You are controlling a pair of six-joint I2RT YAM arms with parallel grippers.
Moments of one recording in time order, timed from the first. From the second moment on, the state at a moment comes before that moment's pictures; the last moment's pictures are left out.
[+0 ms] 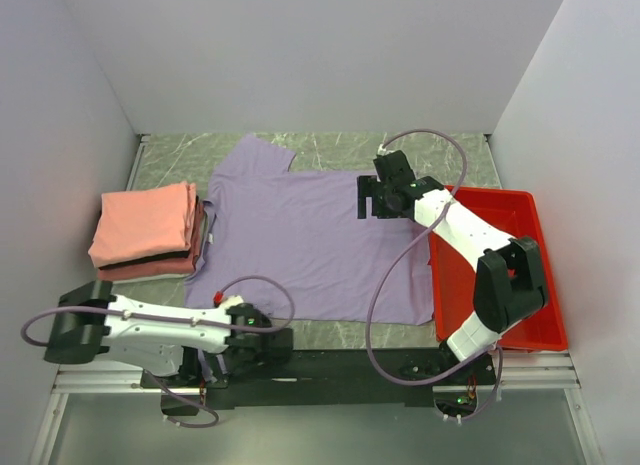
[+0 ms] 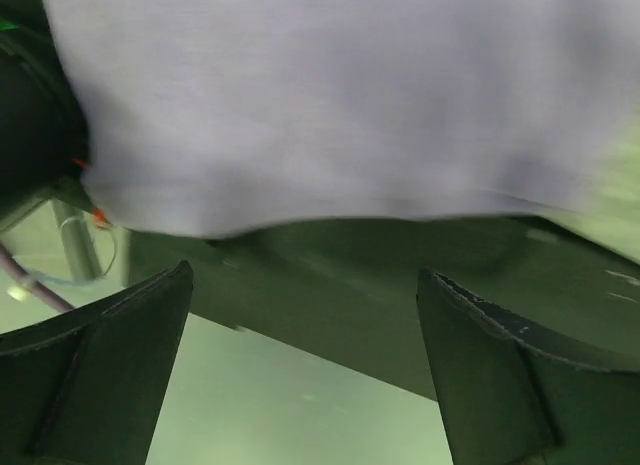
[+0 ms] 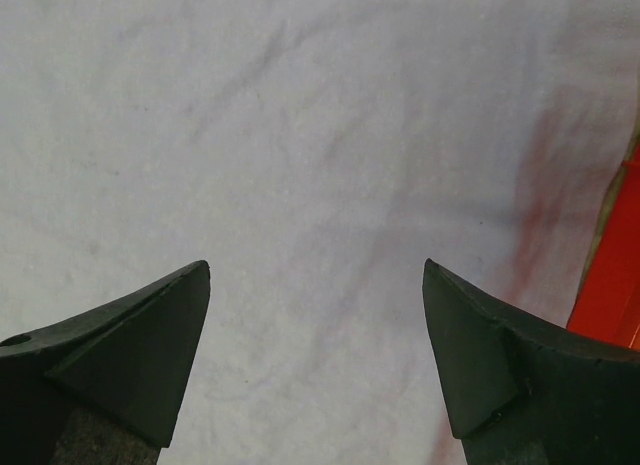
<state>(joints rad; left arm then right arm) -1.49 1.25 0.74 -1.26 -0.20 -1.93 0.43 1.60 1.23 -0.56 0.14 0.34</state>
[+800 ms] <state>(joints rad) -1.51 1.14 0.58 -1.11 -0.21 -1.96 0.42 1.63 1.23 -0.56 0.14 0.33</state>
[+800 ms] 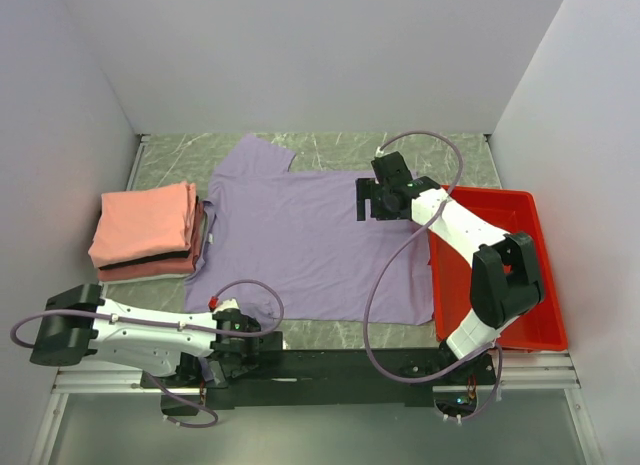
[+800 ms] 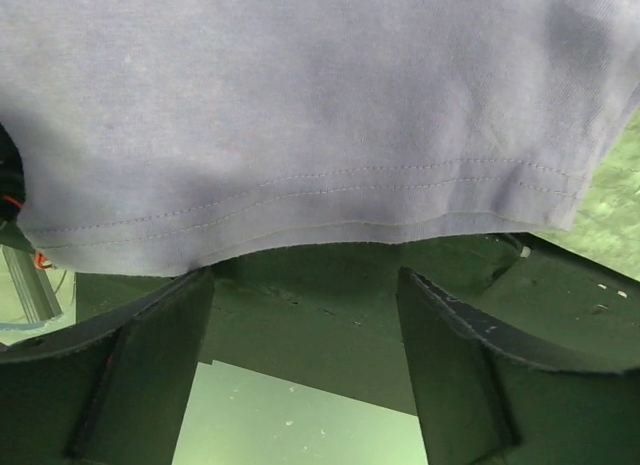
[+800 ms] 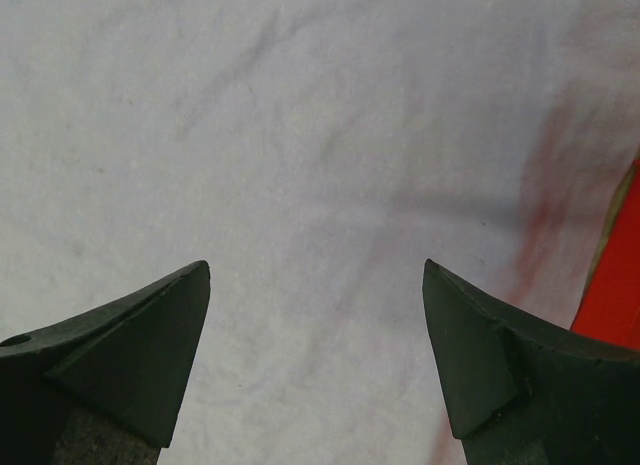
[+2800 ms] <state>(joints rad) -1.43 0.92 0.53 -1.16 -0.52 -1.98 0.56 1.15 0.77 -0.74 0.11 0.55</state>
